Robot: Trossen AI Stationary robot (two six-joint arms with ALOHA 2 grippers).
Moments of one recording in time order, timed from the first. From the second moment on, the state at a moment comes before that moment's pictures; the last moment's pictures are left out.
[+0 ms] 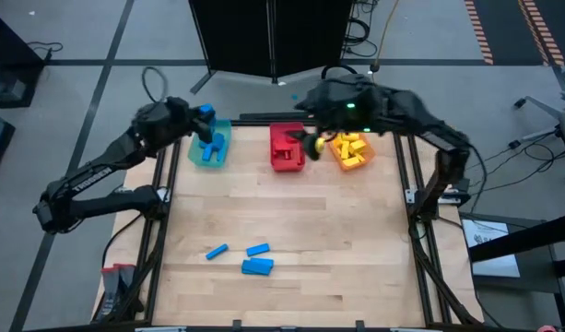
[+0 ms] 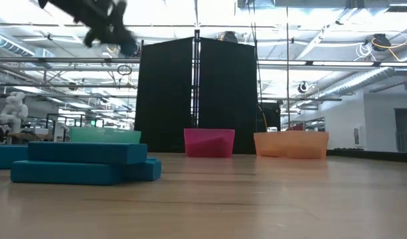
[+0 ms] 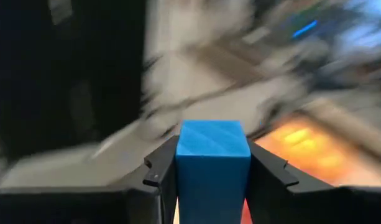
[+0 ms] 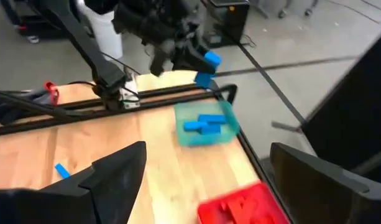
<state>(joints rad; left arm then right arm) 0.67 0.81 0.83 -0.27 -0.15 -0.20 -0.14 1.76 2.34 -1.05 0.18 0.05</state>
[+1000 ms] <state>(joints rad) 0.71 1.30 0.64 -0.61 -0.36 -0.52 -0.04 1.64 2.34 -1.41 0.21 0.27</state>
